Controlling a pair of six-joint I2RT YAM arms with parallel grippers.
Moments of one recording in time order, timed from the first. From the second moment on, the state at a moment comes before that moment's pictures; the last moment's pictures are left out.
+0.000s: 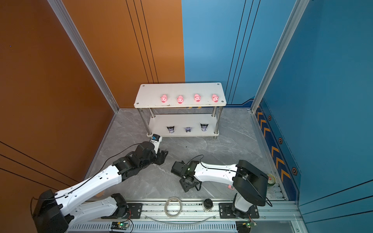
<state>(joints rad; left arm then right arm) -0.73 1.07 0.73 -0.32 -0.18 -0.36 1.13 1.64 0.98 -0.80 0.07 0.55</state>
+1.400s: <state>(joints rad) -0.61 0.90 0.62 -0.45 -0.31 -0.40 1.07 2.05 1.47 -0.69 0.12 0.61</state>
